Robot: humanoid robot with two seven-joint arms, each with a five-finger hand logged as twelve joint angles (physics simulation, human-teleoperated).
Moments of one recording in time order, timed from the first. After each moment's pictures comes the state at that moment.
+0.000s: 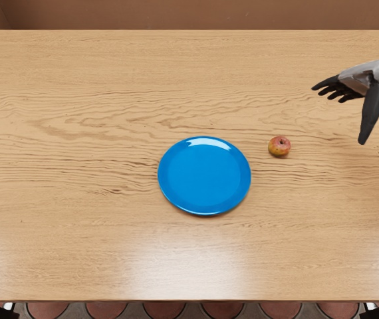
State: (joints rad) left arm -0.02 0.00 0.02 -0.33 0.00 -0.09 0.13; right arm 1.83 -0.55 -1.10 0.87 -0.10 0.61 0.22
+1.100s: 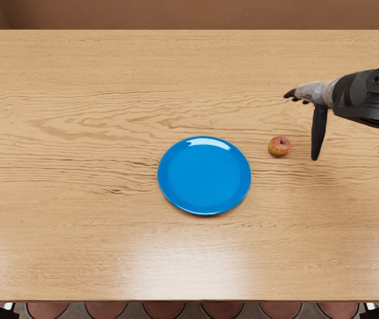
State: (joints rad) left arm -0.02 0.00 0.02 -0.33 0.00 -0.09 0.13; right arm 1.95 -0.47 -0.89 1.43 -0.16 -0.10 -0.31
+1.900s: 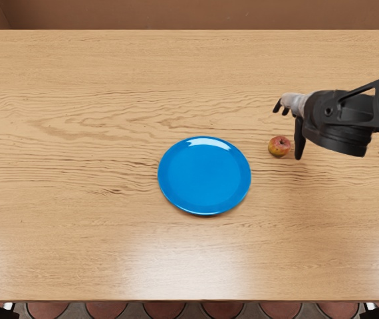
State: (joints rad) left arm -0.02 0.00 0.02 -0.33 0.00 -0.09 0.13; right arm 1.92 -0.33 -0.87 1.50 -0.19 -0.33 -0.47
